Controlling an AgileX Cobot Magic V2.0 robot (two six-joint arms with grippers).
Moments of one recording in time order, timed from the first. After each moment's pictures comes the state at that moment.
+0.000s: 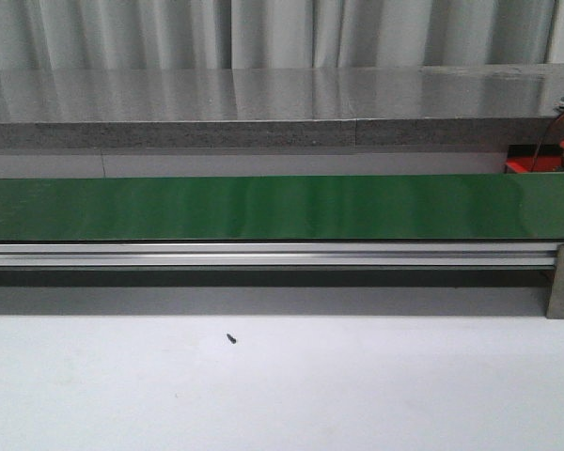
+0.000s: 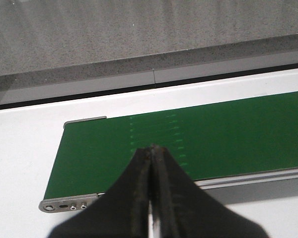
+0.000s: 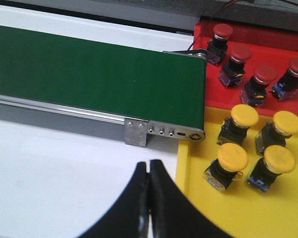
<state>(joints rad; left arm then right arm) 0.04 0.54 -0.50 -0.32 0.37 0.42 -0.10 0.37 -0.56 0.23 0.76 -0.29</state>
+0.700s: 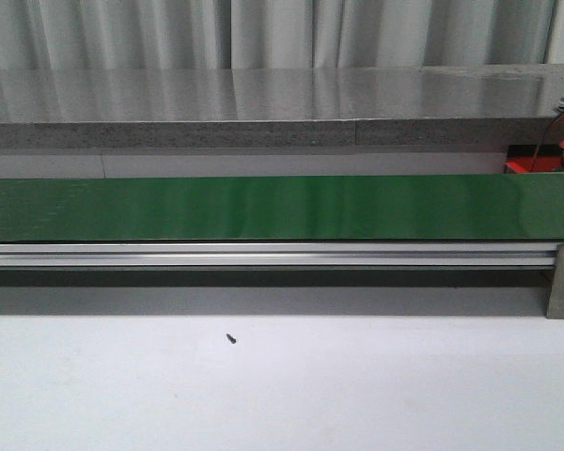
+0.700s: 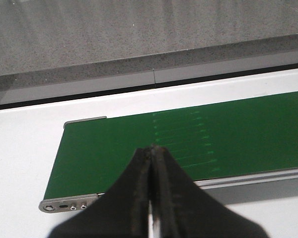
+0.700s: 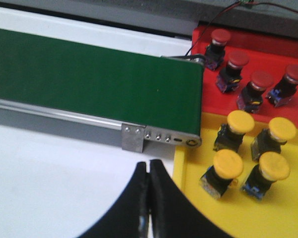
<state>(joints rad) 0.04 0.54 -0.50 -0.32 0.37 0.42 -0.09 0.36 -0.55 0.22 0.71 -0.29</state>
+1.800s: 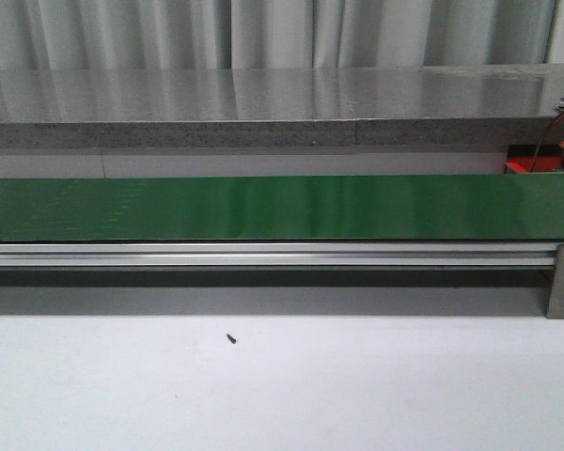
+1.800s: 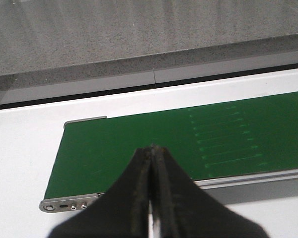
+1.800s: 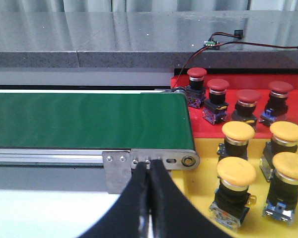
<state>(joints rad) 0.04 0.54 -0.50 -0.32 0.37 0.42 0.01 -0.01 0.03 -0.01 0.14 0.08</state>
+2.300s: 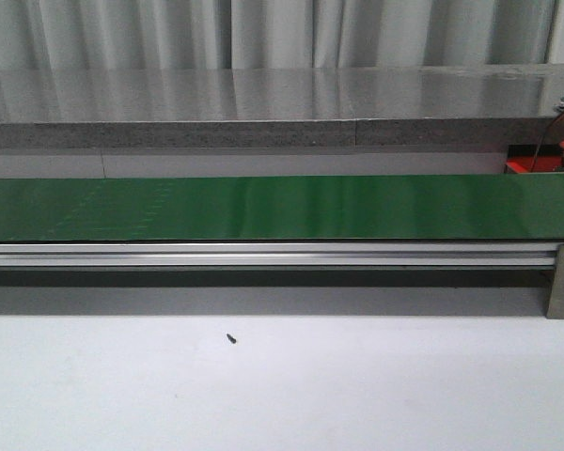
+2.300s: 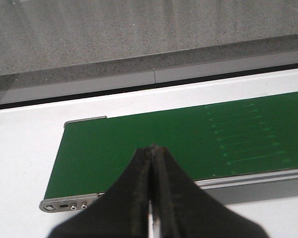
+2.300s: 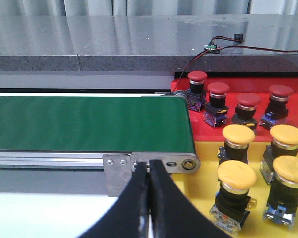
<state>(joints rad) 0.04 0.54 -0.50 -0.32 0.37 0.42 0.01 -0.01 0.03 -0.02 0.13 0.08</state>
